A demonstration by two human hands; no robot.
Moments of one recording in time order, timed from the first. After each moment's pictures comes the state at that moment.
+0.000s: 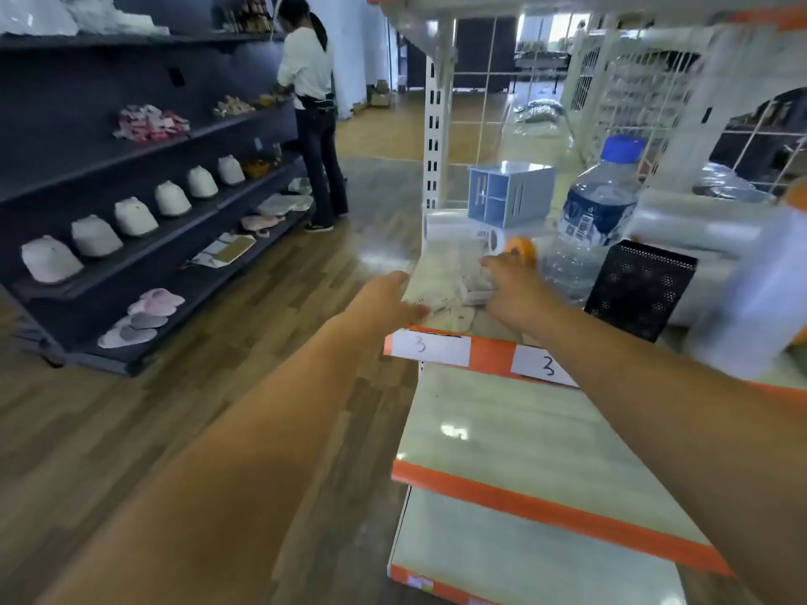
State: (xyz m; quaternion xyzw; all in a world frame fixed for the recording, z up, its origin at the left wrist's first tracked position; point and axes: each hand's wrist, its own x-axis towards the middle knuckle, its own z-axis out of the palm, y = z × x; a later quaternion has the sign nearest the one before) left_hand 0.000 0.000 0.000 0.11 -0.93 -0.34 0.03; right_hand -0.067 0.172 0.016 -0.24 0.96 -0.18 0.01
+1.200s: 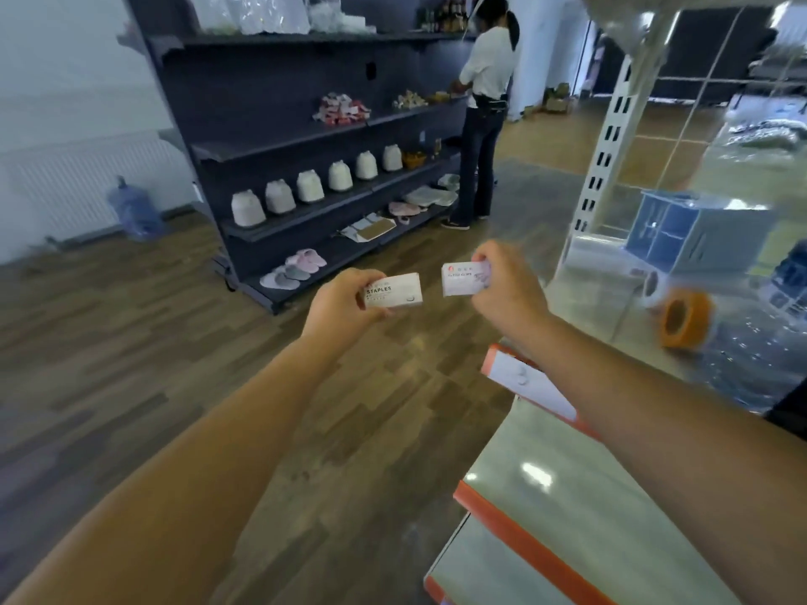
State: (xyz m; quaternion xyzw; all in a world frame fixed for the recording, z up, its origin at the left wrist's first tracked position) left_hand 0.104 -0.098 -0.012 0.29 -0.88 -0.29 0.26; right_hand -0.046 0.041 0.016 -0.42 0.85 -0.33 -0.04
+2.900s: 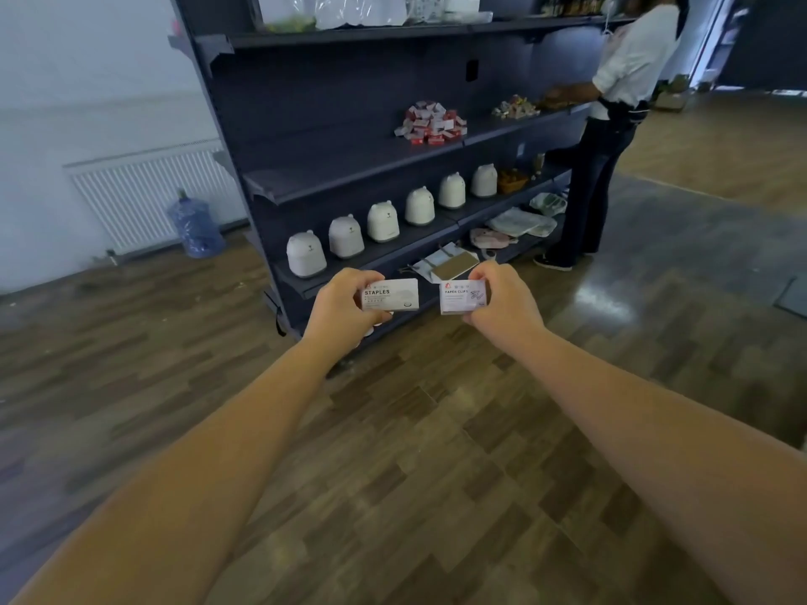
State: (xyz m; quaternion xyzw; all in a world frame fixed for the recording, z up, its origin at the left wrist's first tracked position) left_hand -0.093 -0.658 -0.010 0.35 -0.84 -0.28 0.31; right_hand -0.275 -0.546 -0.009 -0.49 0.80 -0.34 0.05
